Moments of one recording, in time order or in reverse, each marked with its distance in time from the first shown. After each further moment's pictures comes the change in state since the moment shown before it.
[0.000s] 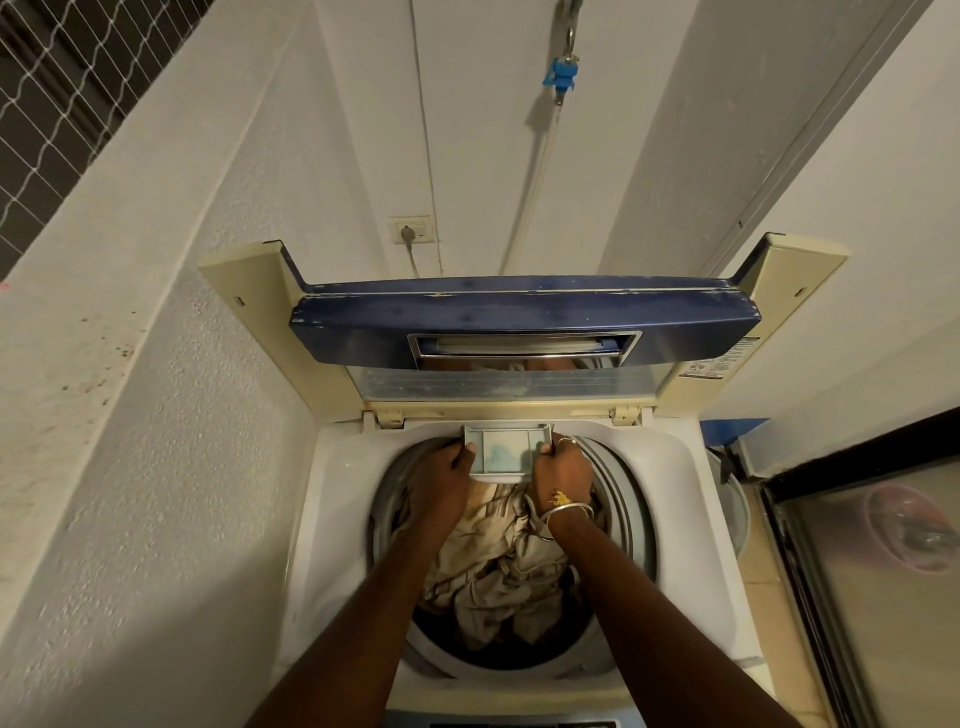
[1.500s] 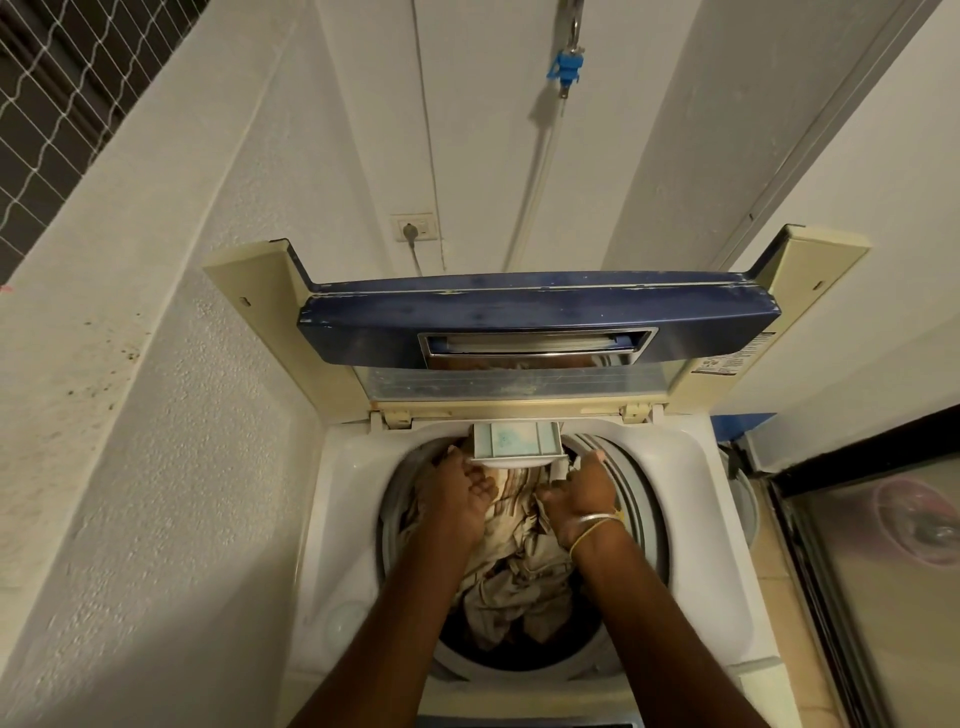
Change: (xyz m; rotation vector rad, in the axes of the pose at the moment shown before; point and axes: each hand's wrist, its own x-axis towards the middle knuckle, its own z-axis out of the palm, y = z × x) left_hand -0.021 0.049 0.000 -0.908 0.071 -0.663; right_hand 0.001 0.013 0.000 1.091 -0.149 0.764
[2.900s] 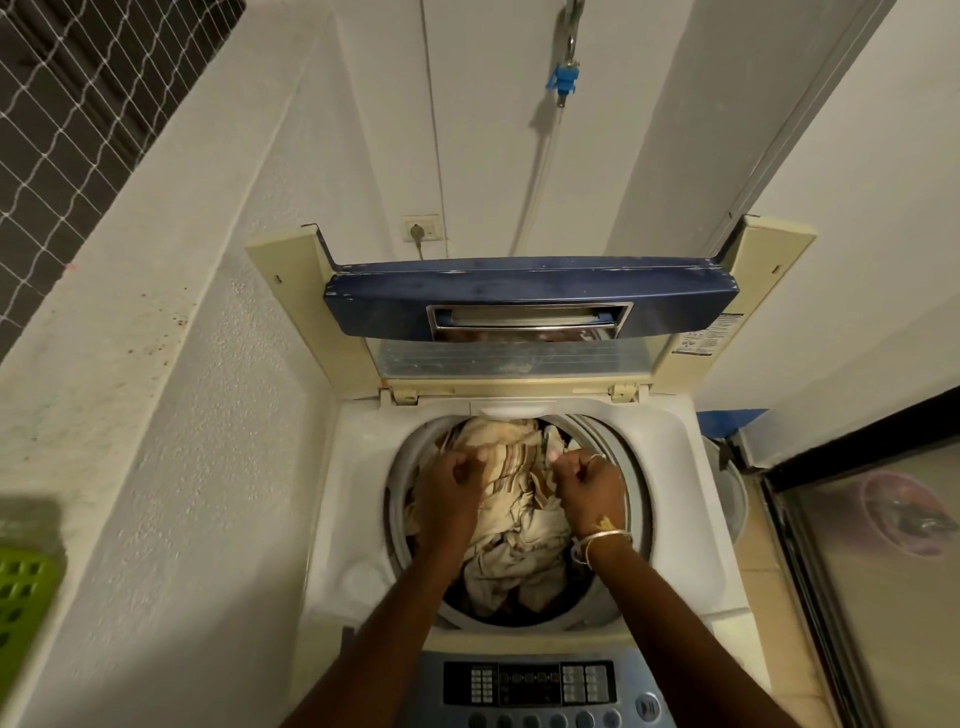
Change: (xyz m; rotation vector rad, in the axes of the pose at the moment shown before) left_hand -0.050 -0.031 -0.048 0.951 0.162 0.757; right_hand -0.049 0.013 -0.057 -0.855 -0.004 -0.795
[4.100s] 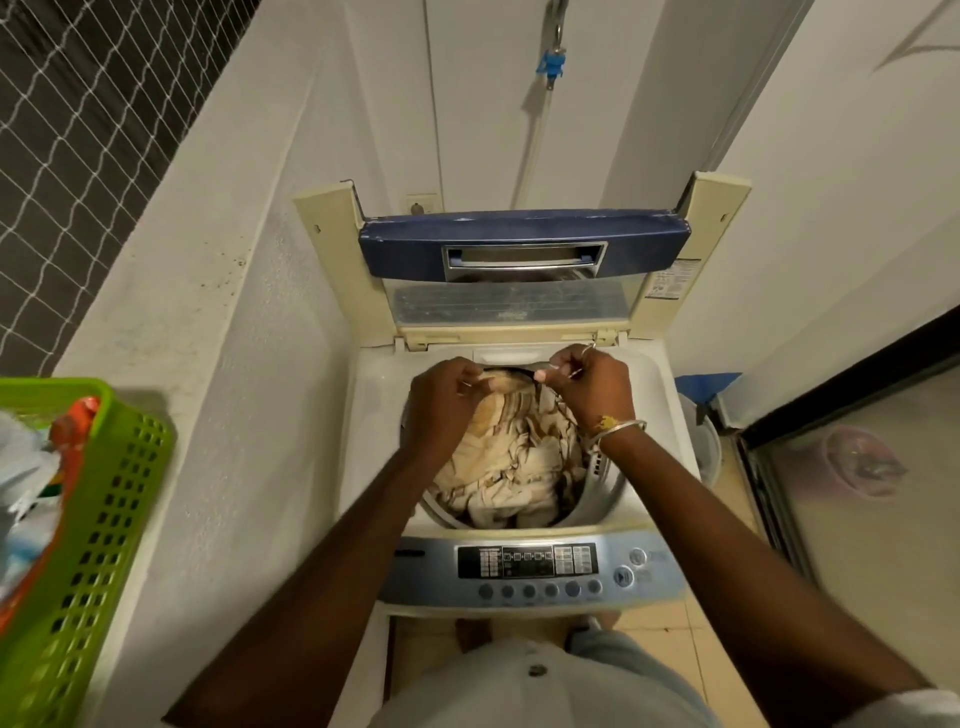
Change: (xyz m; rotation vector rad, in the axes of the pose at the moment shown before) left_hand -0.034 0.049 -0.077 0.088 -0.019 0.477; right_hand -0.047 -0.094 -0.061 -0.187 -0.071 -0.326
